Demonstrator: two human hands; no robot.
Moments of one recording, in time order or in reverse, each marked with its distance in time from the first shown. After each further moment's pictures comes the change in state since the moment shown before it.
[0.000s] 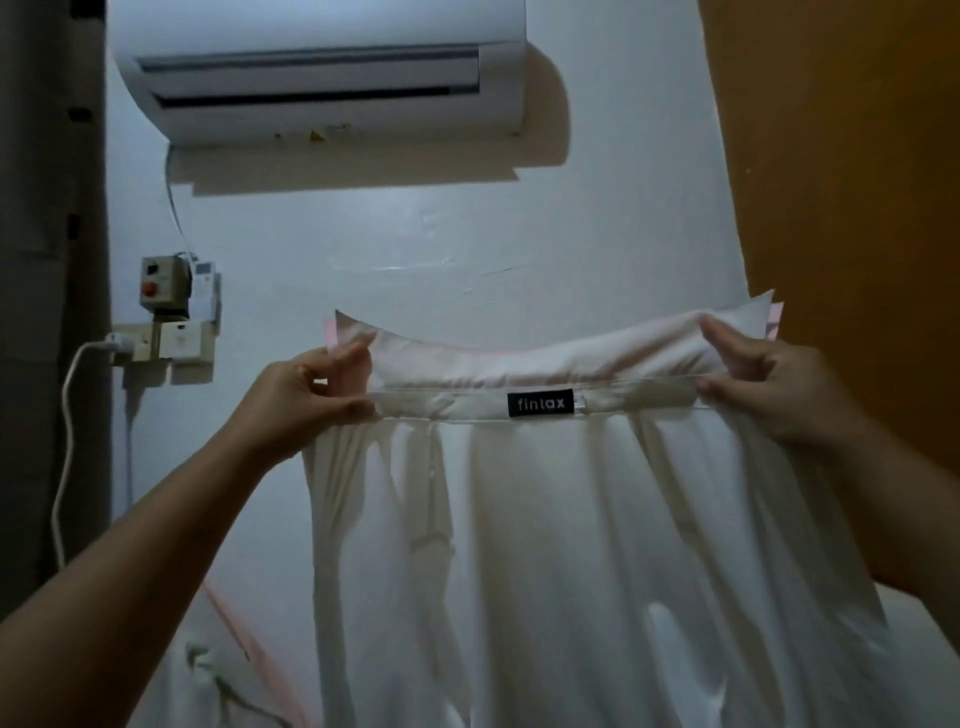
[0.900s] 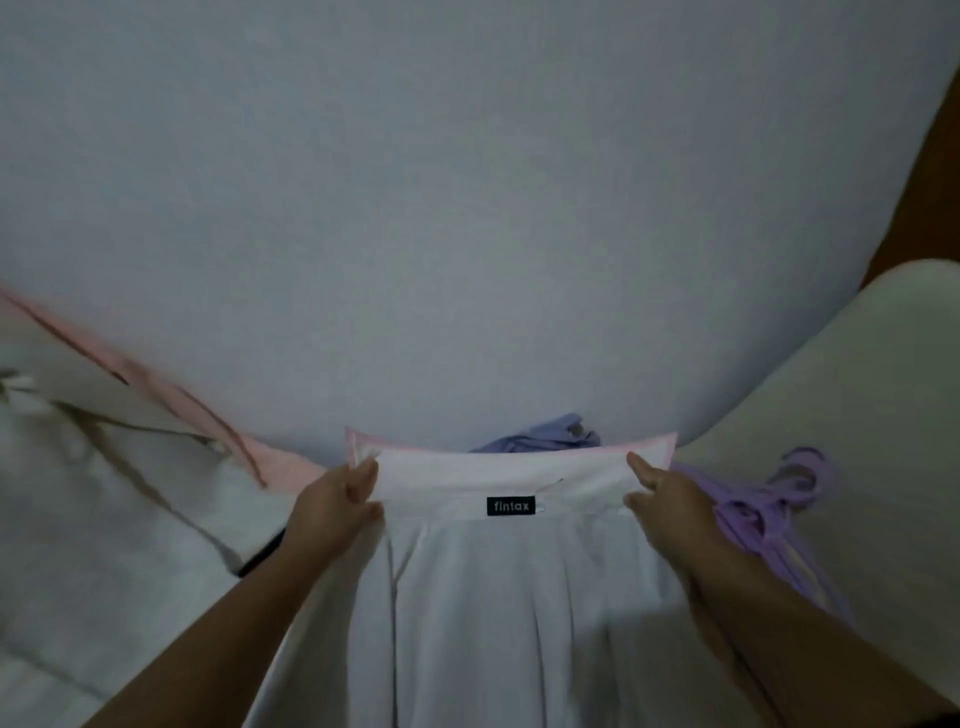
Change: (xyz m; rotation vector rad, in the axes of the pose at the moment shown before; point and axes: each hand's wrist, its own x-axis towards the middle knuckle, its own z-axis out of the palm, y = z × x) left_hand -0.202 -0.363 0.270 0.382 -0.527 -0.751; right_hand -0.204 0.367 0.288 -0.279 -0.520 0.865
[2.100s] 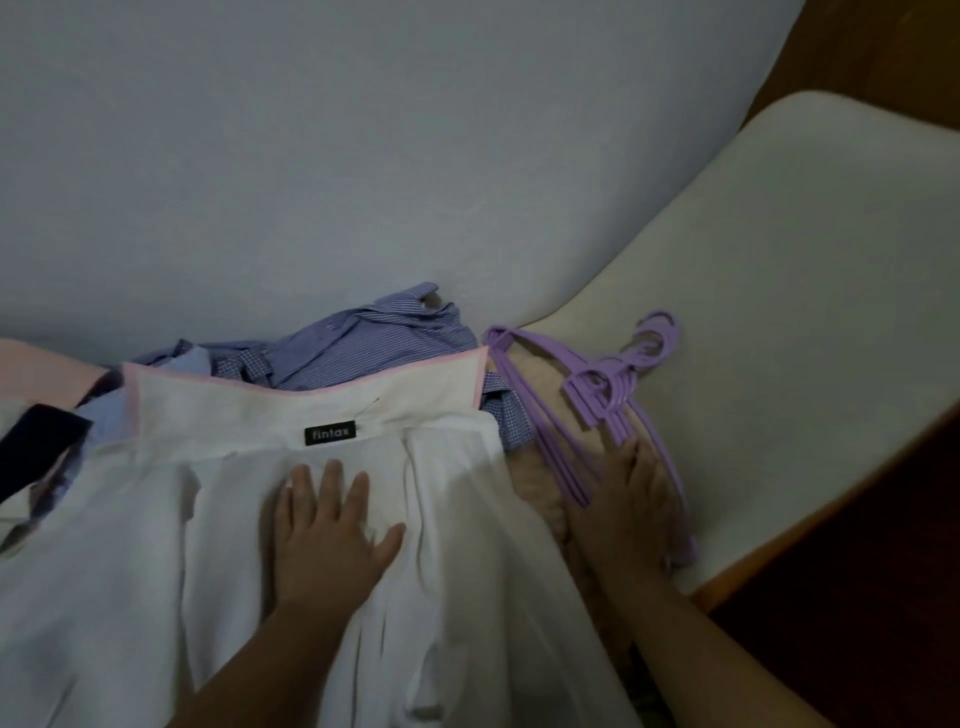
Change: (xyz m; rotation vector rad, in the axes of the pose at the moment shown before) left_hand -0.075 0.019 0.238 0.543 -0.090 0.274; right_hand -0.062 0.162 0.025 -0.649 0.328 0.178
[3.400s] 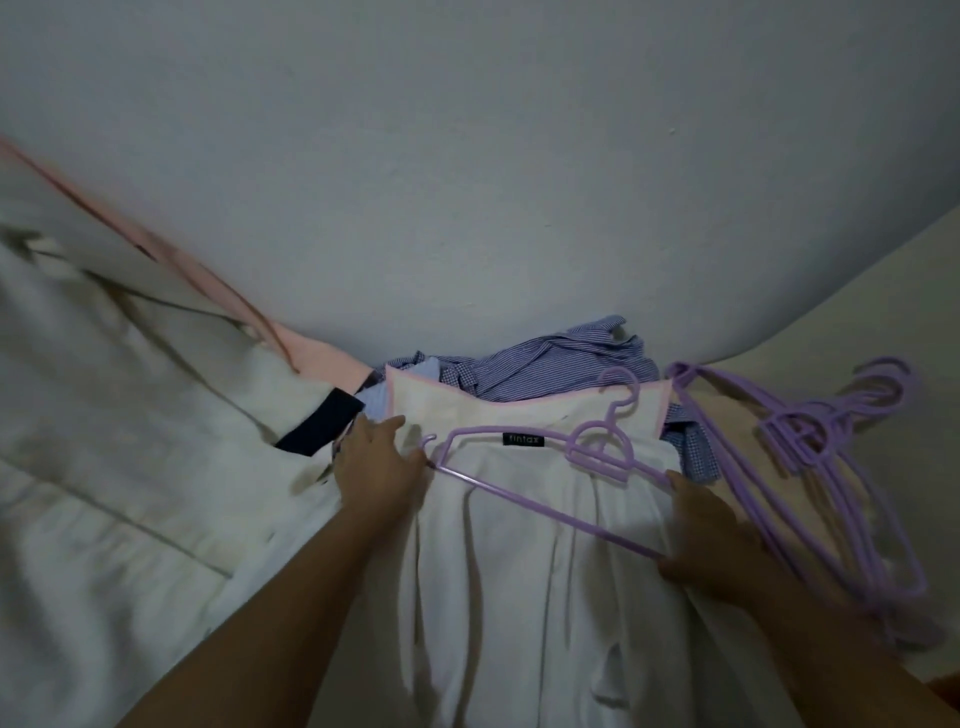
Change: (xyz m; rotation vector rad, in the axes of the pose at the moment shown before) left_hand 0.003 -0.128 -0.103 -0.385 0.130 -0.534; right_hand -0.010 -0.072 -0.023 0.190 -0.540 -0.454
